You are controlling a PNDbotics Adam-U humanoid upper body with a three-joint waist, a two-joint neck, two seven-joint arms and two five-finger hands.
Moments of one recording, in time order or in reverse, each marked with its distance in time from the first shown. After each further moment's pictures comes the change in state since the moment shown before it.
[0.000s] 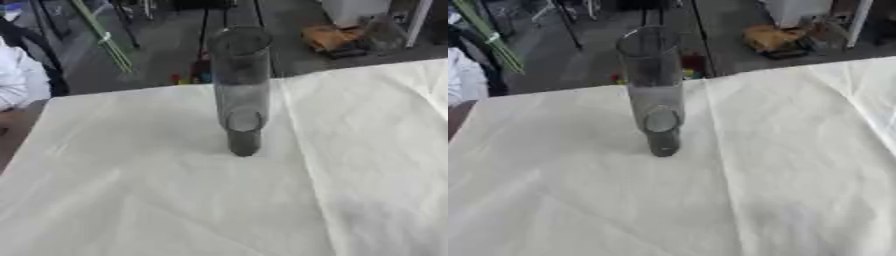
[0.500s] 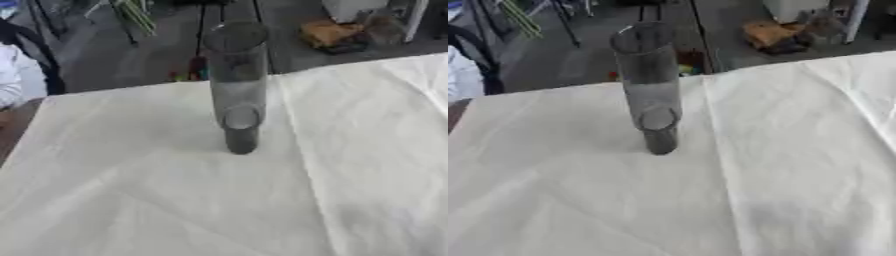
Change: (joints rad) left arm -0.028 0.000 -0.013 -0.039 0.121 -0.099 0.150; right arm 0.000 0.003 0.007 0.000 0.011 0.002 0.025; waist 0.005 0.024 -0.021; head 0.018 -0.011
